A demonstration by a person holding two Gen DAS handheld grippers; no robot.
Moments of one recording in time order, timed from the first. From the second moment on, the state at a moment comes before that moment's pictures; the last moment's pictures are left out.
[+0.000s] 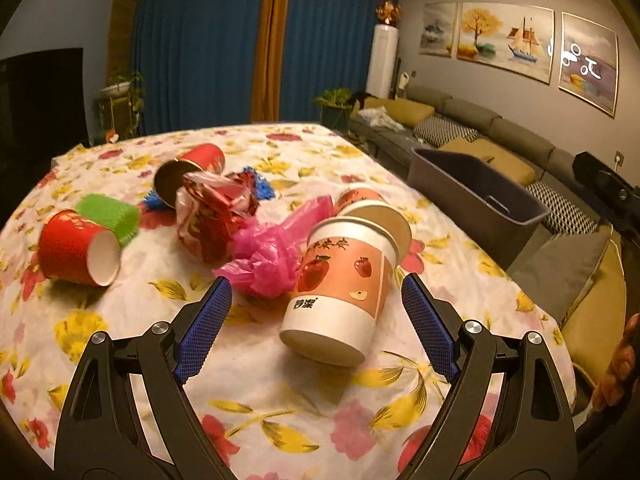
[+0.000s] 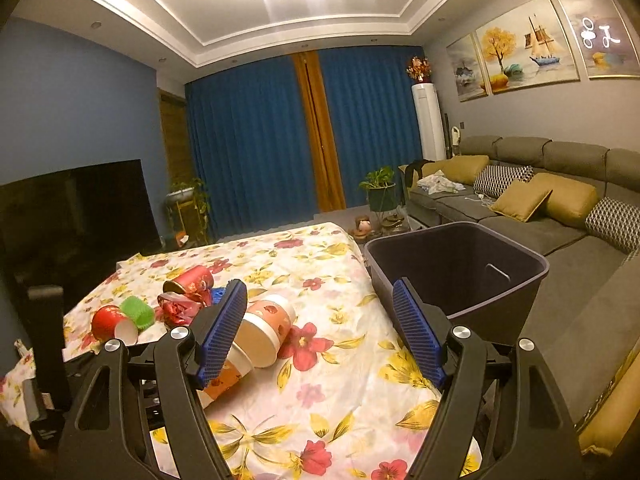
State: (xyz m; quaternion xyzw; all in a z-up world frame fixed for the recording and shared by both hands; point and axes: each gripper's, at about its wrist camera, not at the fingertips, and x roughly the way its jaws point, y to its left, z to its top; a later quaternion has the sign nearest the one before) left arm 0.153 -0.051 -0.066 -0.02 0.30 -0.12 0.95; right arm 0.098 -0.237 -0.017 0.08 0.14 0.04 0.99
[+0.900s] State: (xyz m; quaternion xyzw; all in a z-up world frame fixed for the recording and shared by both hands) left arm 0.147 -0.036 -0.049 -0.04 0.29 -0.15 0.94; right arm 0.121 -0.217 -0.031 0.07 0.17 0.06 0.98
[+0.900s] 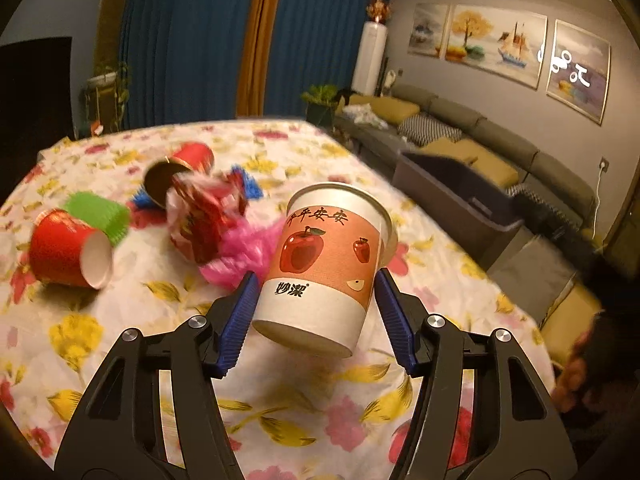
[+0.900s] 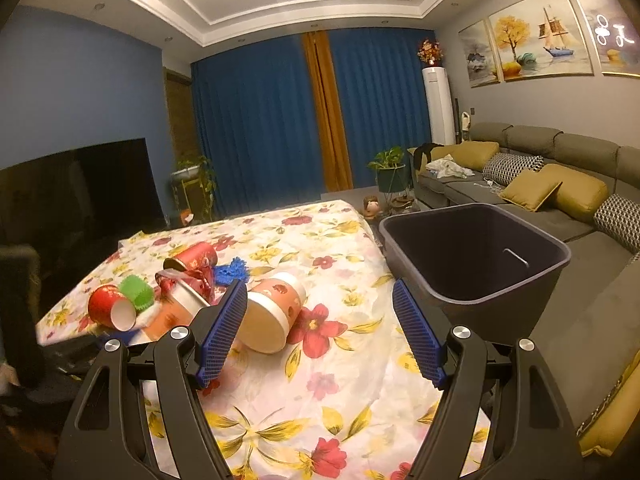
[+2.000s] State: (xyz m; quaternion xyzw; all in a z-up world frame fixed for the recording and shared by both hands) left arm 0.155 0.024 -0.006 -0.10 0.23 -0.09 0.97; right arm 0.221 -0.139 -0.075 -0.04 0.30 0.07 0.95
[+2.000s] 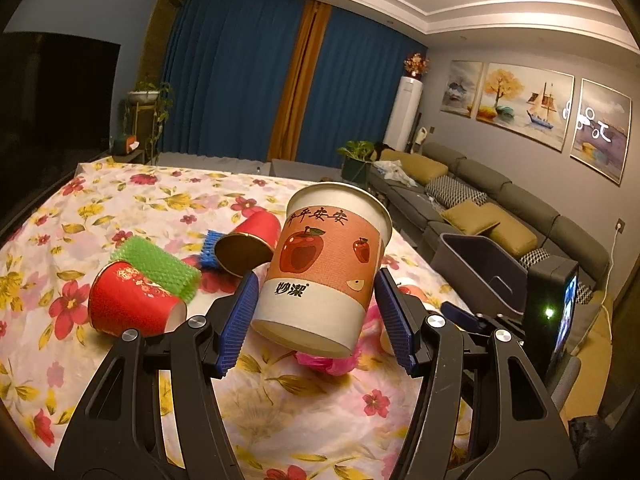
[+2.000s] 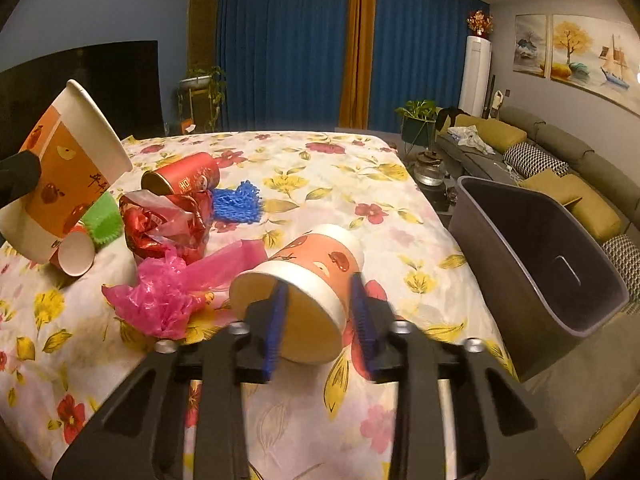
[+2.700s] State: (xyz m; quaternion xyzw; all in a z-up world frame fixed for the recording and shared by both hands) left arm 0.146 0.011 0.005 -0.08 0.21 -0.09 0.97; right arm 0.185 -0.171 -0.041 -0.01 0.23 0.07 0.97
